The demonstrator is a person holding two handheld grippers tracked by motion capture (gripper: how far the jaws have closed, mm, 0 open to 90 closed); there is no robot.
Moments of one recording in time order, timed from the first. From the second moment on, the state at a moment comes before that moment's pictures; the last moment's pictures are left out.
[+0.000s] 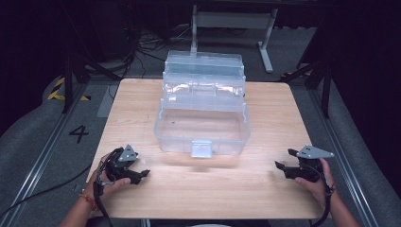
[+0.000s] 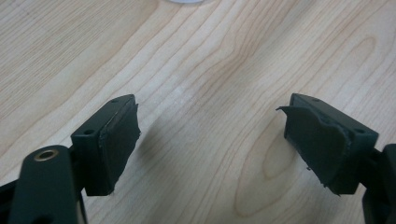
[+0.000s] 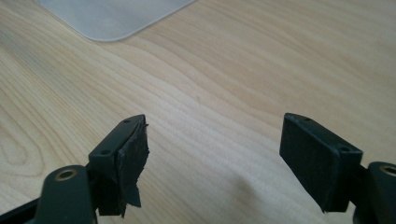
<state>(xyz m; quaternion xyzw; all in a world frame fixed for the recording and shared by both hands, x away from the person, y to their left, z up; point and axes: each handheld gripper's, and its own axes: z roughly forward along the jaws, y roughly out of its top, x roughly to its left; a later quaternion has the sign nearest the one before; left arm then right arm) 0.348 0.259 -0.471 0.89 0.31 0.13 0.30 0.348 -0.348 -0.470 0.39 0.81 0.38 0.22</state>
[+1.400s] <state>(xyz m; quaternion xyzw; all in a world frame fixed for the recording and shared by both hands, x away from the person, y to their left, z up) 0.344 0.270 -0.481 0.86 0.35 0.12 0.35 0.346 -0.353 -0.487 0.42 0.81 0.36 0.18</state>
